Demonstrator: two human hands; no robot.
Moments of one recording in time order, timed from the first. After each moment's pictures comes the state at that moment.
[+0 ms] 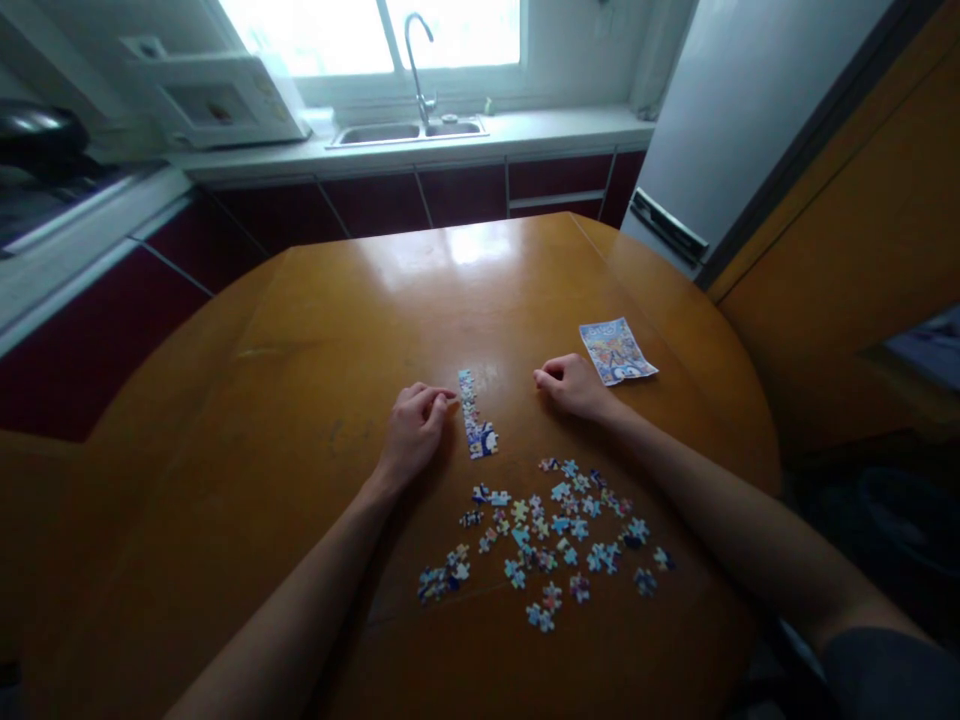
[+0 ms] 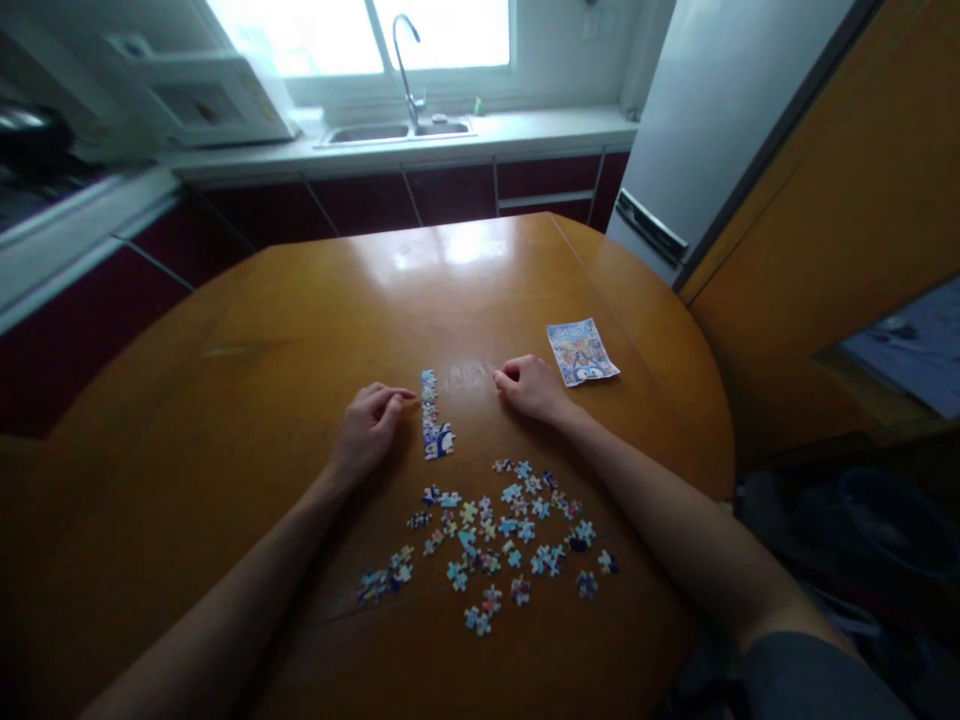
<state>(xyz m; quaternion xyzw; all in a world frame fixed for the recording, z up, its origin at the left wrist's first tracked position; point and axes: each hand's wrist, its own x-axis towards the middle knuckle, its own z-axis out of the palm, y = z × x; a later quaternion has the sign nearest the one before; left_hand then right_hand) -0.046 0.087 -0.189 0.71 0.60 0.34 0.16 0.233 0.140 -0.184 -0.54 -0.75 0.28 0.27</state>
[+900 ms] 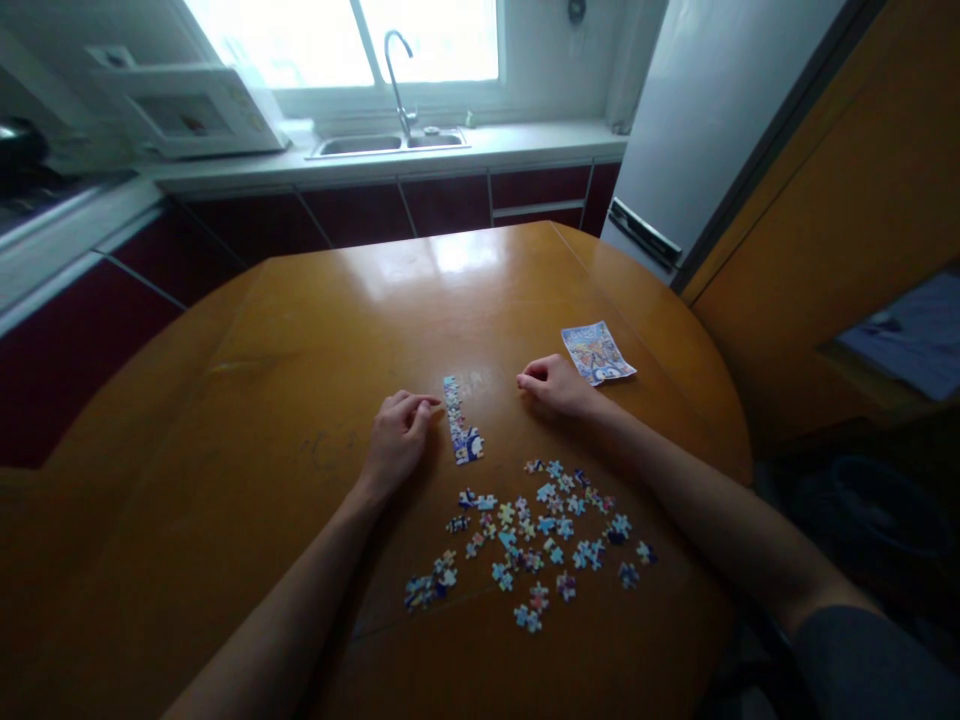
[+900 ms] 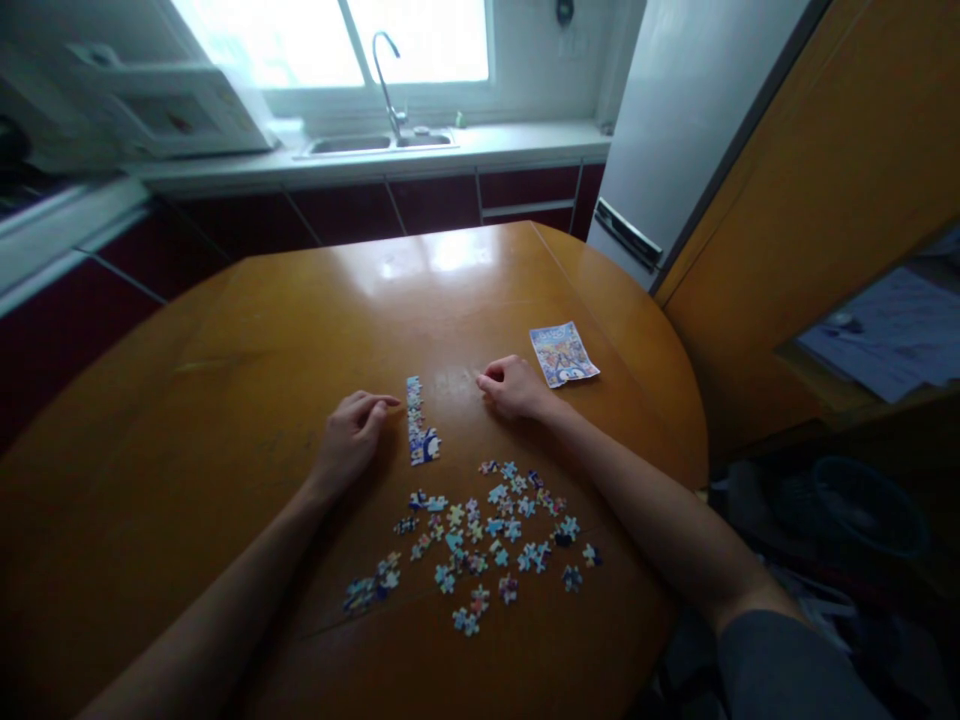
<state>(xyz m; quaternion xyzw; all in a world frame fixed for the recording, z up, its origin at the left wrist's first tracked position) -0.048 0.090 -0.189 0.71 0.59 0.34 0.17 0.235 0.145 -0.176 -0.51 -0.74 0.33 0.27</state>
